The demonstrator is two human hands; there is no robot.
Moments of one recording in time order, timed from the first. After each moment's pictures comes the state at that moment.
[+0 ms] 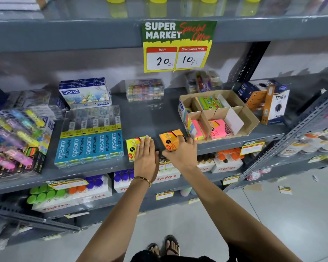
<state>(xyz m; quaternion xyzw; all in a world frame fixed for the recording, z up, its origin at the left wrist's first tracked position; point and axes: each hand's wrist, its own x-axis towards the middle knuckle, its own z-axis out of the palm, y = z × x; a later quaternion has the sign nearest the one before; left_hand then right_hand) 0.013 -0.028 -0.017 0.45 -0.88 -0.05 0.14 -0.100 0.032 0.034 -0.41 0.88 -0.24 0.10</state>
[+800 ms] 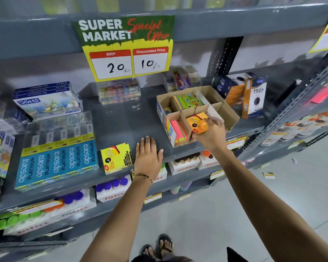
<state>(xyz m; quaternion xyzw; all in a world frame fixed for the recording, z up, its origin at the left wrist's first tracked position) -0.060 -0.025 -0.018 0.41 -0.91 -0.06 0.10 -0.262 0.065 0.042 -0.38 0.88 -0.29 0.04</state>
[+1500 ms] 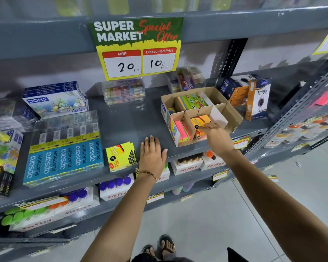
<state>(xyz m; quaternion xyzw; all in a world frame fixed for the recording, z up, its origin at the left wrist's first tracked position) -0.059 -0.026 -0.017 0.40 -0.91 -0.06 0.08 -0.270 0.076 0.044 -0.55 0.83 -0.07 -0.02</state>
